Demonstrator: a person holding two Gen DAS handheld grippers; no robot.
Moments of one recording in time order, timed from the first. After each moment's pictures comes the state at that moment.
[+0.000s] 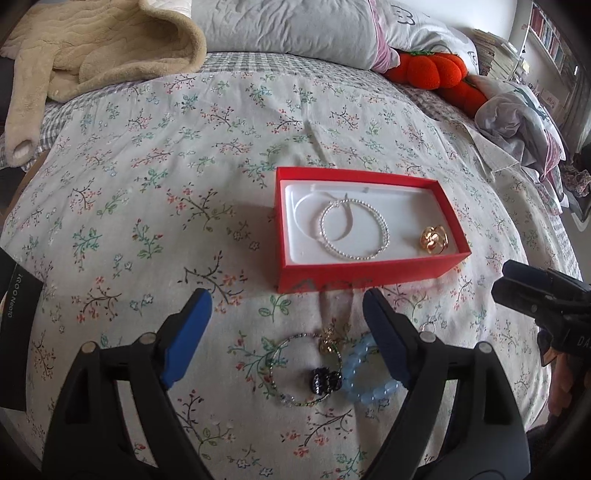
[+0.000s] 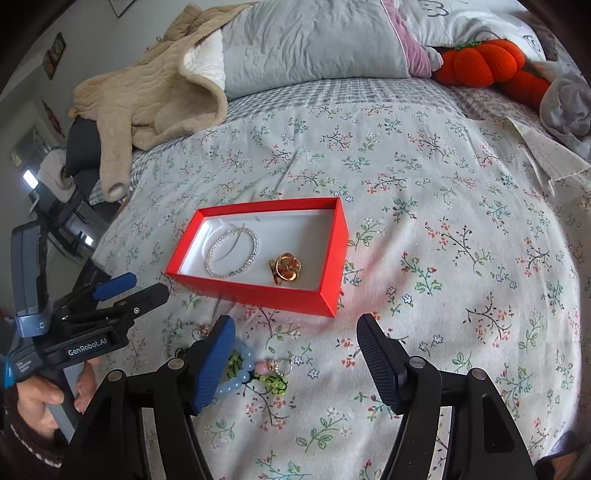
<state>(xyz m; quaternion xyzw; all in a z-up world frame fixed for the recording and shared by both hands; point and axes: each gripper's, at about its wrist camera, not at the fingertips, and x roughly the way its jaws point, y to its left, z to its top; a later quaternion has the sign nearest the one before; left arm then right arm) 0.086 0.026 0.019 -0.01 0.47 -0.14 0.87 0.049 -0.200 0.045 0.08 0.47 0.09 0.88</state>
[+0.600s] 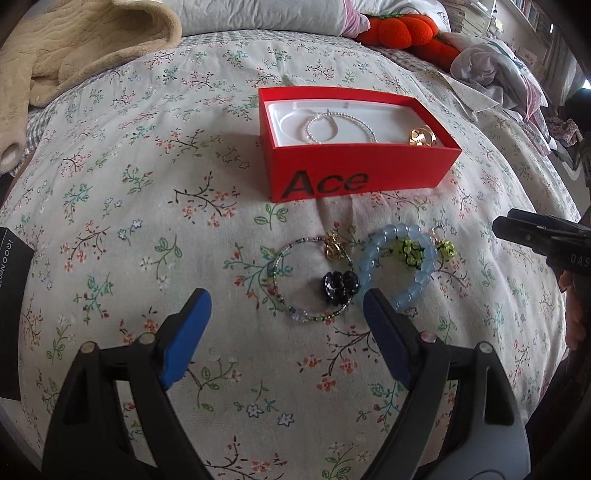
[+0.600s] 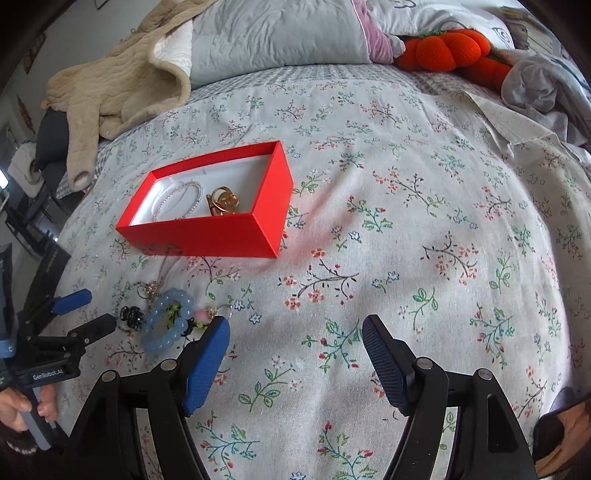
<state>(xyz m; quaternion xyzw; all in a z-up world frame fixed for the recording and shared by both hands) 0.036 0.031 -0.019 0.05 0.48 -0.18 0.86 0.014 -0.219 0.001 0.07 0.49 0.01 0.87</state>
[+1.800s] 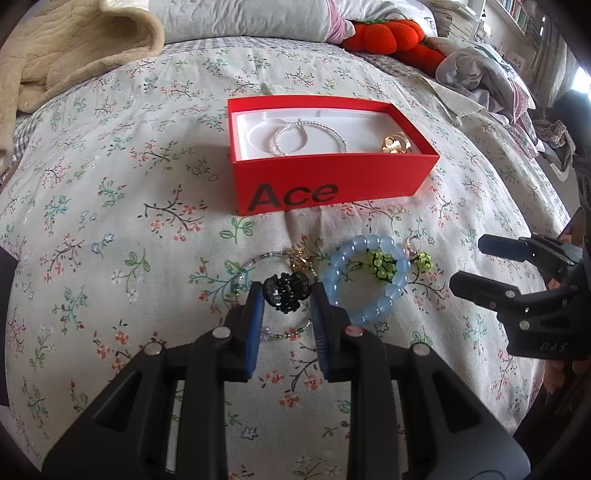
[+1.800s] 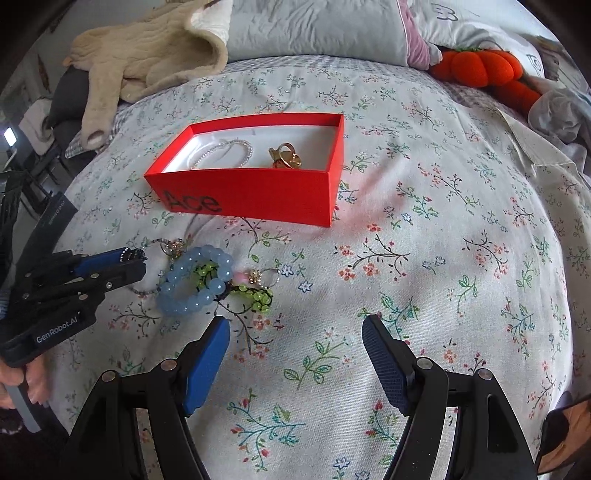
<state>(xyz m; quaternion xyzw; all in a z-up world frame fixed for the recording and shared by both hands) 0.037 0.017 -0.013 0.04 0.47 -0.20 0.86 0.008 -0.160 -0.003 0.00 0.49 0.06 0.87</state>
